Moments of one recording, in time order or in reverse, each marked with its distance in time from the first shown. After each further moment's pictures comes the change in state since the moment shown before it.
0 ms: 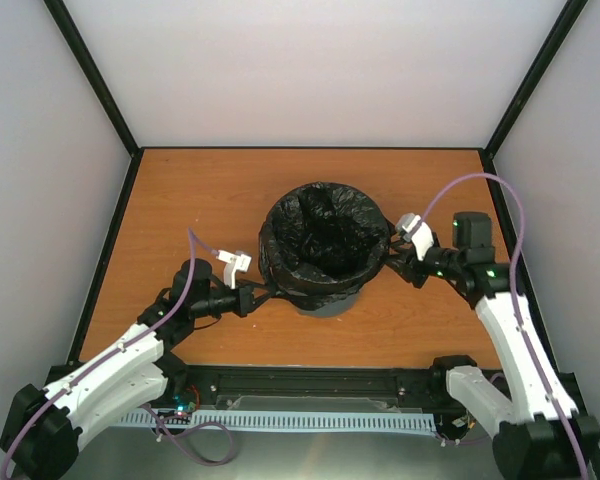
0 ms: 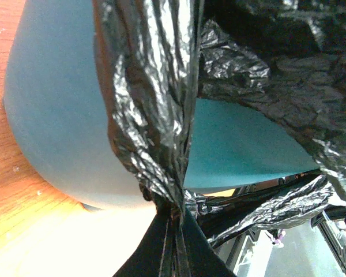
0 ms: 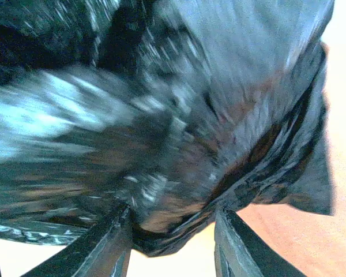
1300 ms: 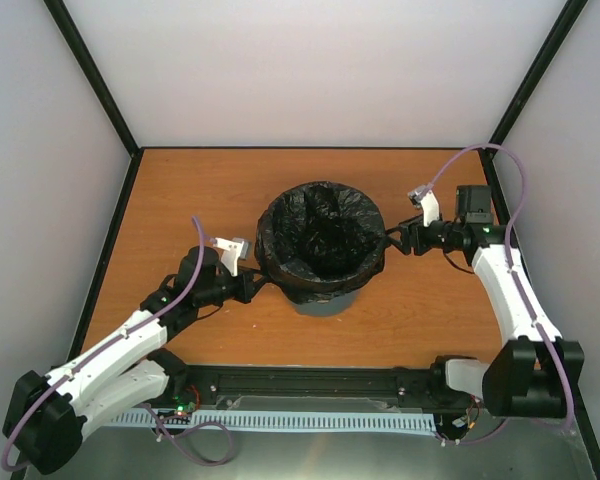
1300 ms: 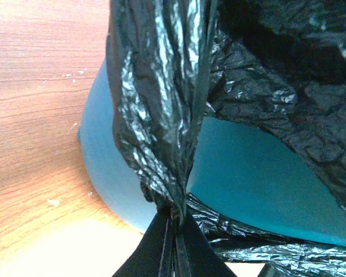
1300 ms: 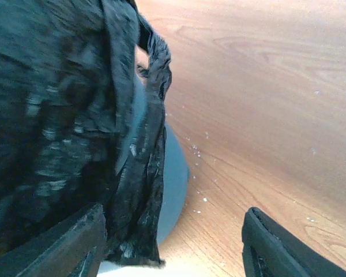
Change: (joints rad) left arm 0.000 0.098 0.127 -0.117 -0.204 0.091; right arm -0.114 0.332 0.130 0.059 -0.068 0.241
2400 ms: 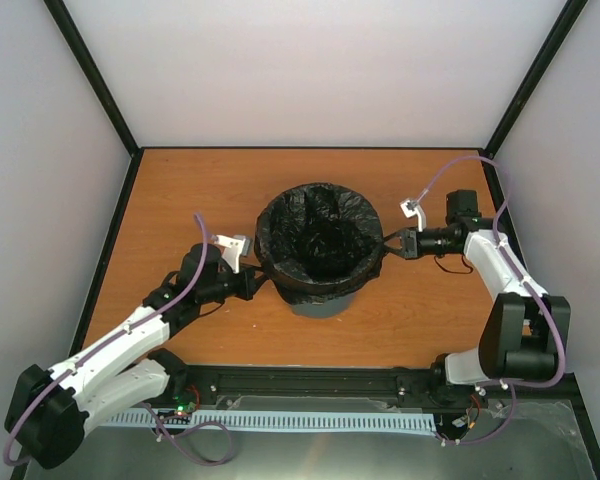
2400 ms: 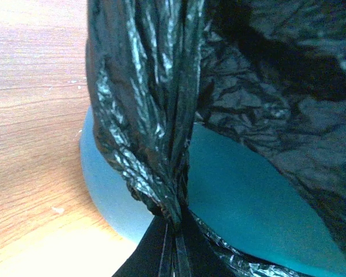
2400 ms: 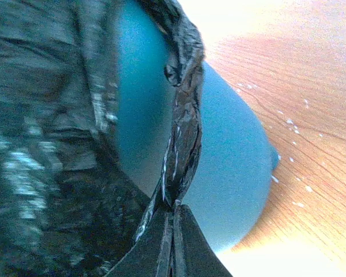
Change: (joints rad) left arm 0.000 0.031 0.019 0.012 -0.018 0.006; right arm -0.023 0.215 -0.009 -0.091 -0.360 0.030
